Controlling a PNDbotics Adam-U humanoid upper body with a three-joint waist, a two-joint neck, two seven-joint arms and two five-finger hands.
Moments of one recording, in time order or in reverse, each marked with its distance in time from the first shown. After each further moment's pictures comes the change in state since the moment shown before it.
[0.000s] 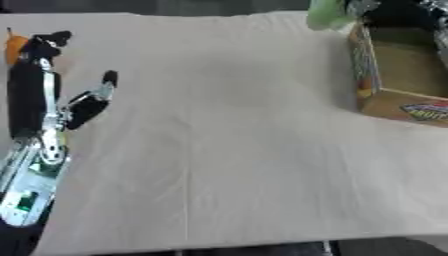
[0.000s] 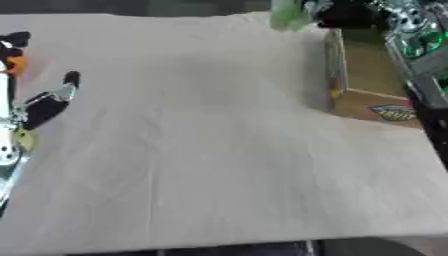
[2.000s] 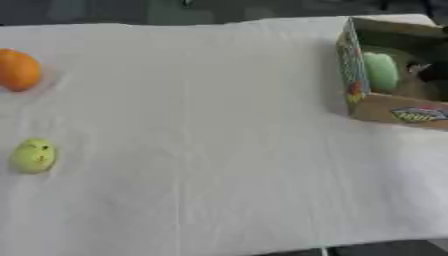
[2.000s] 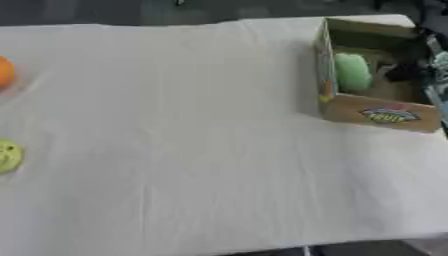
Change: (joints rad) left arm 0.096 0.224 0.184 -0.139 0.275 0.124 0.043; right arm 0.109 -0.054 -0.123 0.406 0.223 -0.104 -0.111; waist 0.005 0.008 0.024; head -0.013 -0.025
